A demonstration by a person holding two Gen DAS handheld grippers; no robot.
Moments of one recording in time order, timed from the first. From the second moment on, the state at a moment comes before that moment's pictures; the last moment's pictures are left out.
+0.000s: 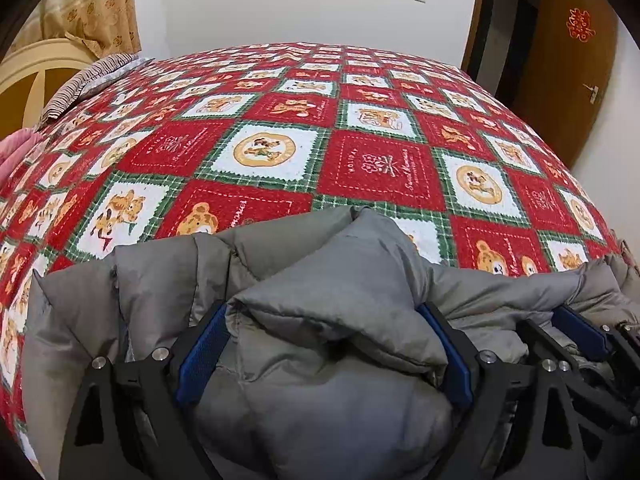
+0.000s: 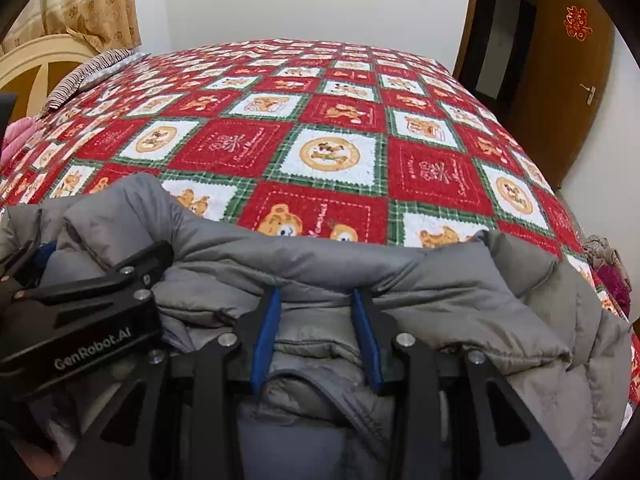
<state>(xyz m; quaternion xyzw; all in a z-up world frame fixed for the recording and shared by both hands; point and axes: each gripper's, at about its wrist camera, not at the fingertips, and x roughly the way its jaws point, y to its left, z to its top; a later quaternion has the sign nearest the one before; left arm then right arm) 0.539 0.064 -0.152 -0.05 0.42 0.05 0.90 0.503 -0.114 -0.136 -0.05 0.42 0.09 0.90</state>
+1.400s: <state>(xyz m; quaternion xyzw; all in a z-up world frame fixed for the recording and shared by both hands) 0.182 0.195 -0.018 -0.08 0.32 -0.11 0.94 0.096 -0.274 0.059 0.05 0.26 0.02 0.96</state>
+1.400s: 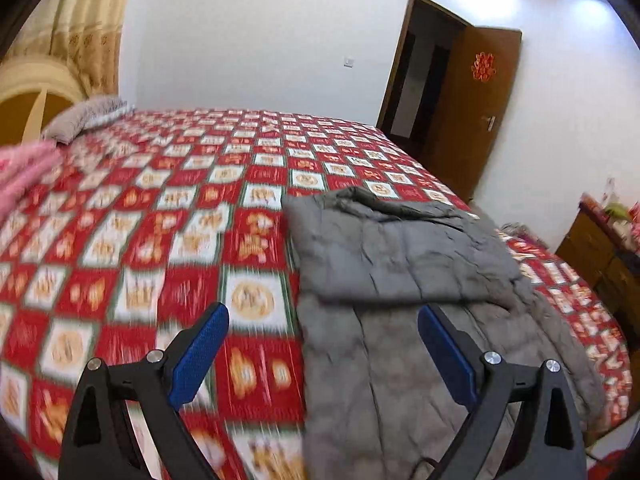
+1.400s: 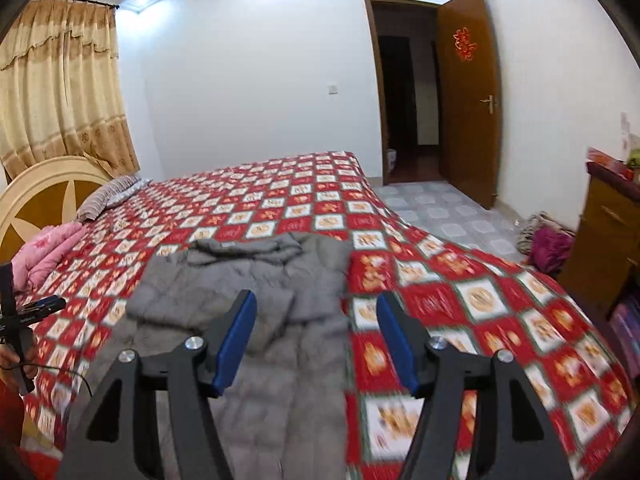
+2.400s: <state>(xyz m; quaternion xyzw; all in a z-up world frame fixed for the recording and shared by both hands) 0.046 0.227 -0.037 -0.06 0.38 -0.24 0.89 0.017 -0.265 -0.055 0.06 0.40 0.06 0.91</state>
